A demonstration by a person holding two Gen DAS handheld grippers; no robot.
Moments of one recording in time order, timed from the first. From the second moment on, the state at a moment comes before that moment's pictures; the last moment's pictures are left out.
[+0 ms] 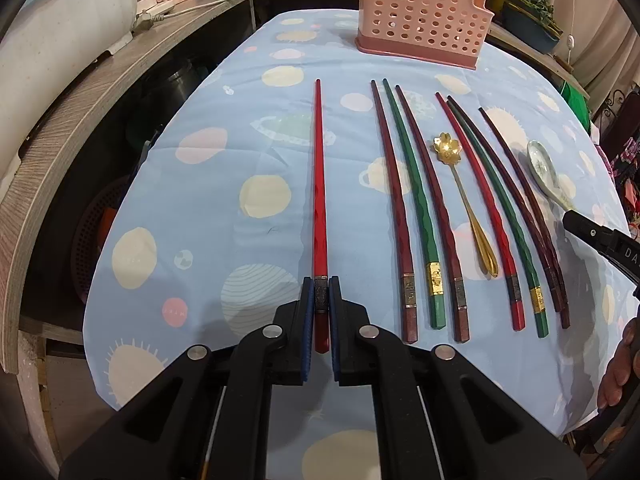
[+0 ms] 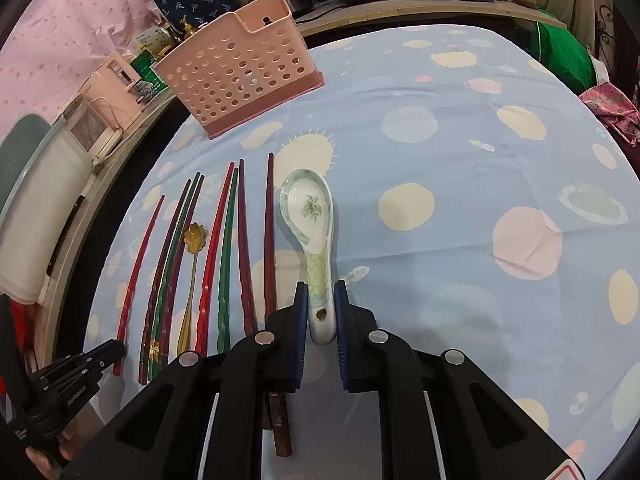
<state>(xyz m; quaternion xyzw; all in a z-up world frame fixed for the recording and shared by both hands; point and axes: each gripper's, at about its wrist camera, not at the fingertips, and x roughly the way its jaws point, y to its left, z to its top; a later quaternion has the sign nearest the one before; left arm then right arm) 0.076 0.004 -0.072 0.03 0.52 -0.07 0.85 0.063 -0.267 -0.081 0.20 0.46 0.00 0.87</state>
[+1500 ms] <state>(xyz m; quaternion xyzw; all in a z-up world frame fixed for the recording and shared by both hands) 0.088 0.020 0.007 -0.01 0.45 -0.09 0.89 0.049 -0.280 -0.023 0.17 0.40 -0.04 0.90</state>
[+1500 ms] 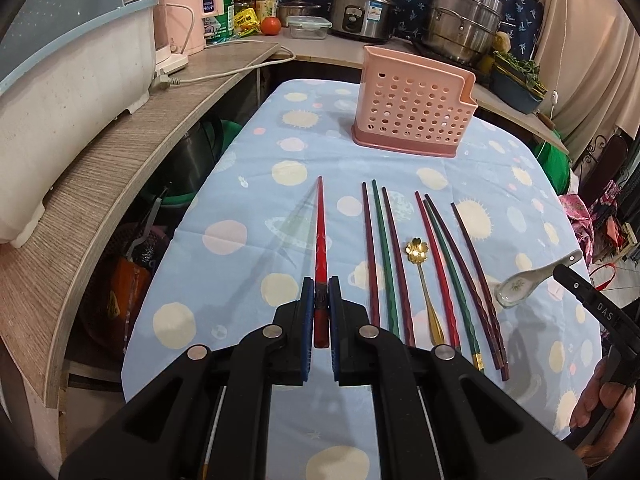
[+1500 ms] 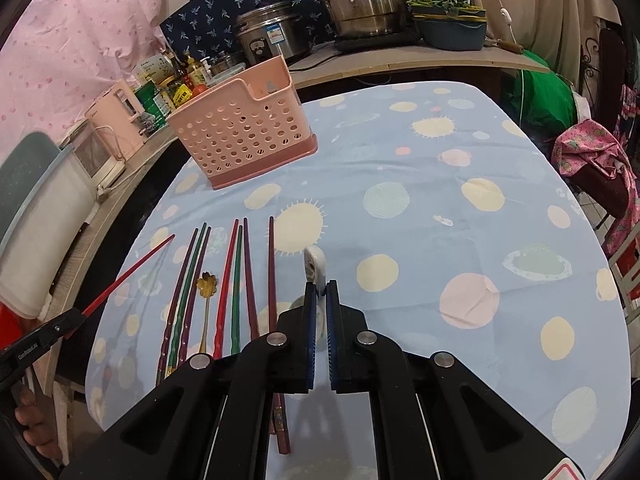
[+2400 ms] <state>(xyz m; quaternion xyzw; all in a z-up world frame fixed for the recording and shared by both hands) 0.160 0.024 0.139 -0.02 0.31 -0.08 0.95 0.111 -0.279 0.038 0.15 0.35 0.00 0.92</state>
